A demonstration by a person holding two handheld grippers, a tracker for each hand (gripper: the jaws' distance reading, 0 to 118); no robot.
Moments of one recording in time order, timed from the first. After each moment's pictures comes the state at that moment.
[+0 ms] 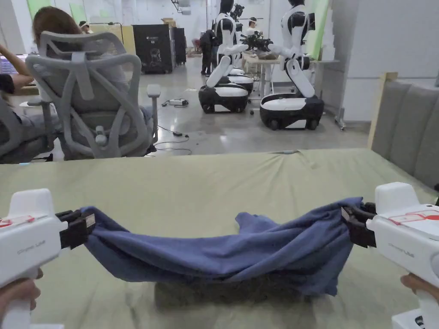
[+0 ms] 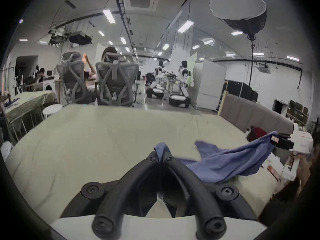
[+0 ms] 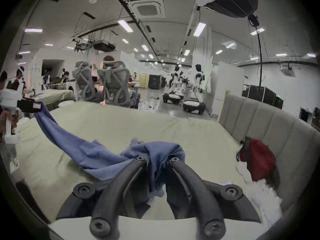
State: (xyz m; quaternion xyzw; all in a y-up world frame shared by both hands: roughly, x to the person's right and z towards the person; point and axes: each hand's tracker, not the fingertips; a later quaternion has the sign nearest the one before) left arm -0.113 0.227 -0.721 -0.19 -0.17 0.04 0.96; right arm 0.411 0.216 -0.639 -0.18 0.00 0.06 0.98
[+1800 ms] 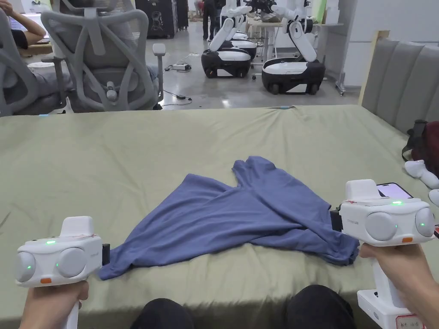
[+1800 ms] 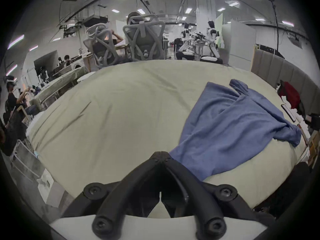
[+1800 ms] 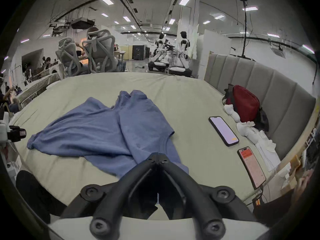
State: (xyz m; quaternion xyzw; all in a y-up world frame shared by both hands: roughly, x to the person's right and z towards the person) left arm -0.107 0.111 -0.595 -0.34 -0.01 -0.03 0.94; right arm 0.369 0.146 -0.546 -0.31 -0.08 0.02 0.95
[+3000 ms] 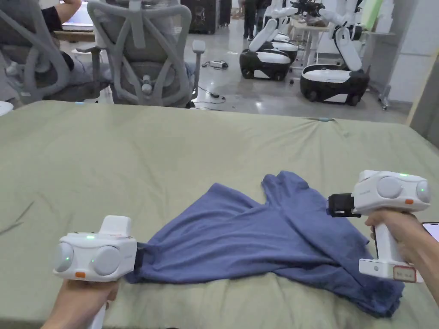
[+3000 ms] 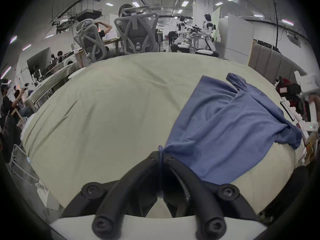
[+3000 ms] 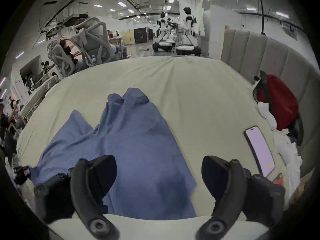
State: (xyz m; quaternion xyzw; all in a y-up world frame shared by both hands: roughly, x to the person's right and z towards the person) left arm -0.079 0.105 -0.647 -0.37 -0.04 -0.03 0.93; right arm 0.422 0.131 -0.764 -0.41 -0.04 -0.05 0.91
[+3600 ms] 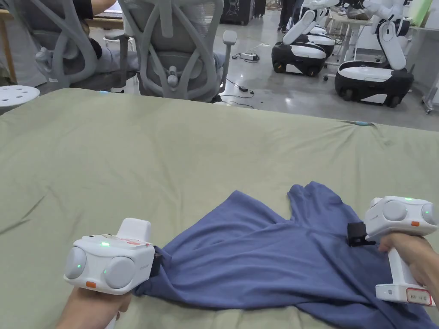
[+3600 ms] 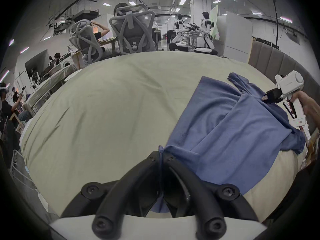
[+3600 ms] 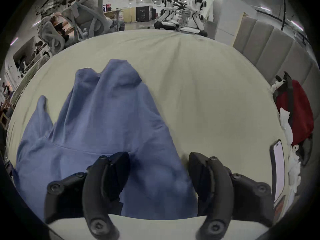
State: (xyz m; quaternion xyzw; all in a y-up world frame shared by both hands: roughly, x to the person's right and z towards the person) left arm -0.073 0.087 -0.698 -0.37 -0.04 -0.04 0.93; right arm 0.413 0.070 -0.840 -0.49 -0.05 0.01 0.87
